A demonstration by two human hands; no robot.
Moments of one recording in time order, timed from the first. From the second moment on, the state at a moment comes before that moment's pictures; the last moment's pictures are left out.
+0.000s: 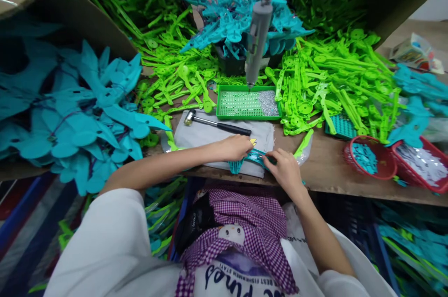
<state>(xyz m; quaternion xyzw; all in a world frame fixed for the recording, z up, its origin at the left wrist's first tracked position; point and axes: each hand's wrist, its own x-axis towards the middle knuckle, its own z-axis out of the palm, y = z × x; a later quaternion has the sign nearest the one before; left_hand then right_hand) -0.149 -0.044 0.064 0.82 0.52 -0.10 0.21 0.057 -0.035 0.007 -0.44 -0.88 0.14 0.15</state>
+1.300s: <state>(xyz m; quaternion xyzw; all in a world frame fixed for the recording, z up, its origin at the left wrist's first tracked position) -0.158 -0.027 0.052 0.72 0.56 -0.02 0.42 0.071 -0.021 0.020 -0.38 -0.91 0.17 0.05</state>
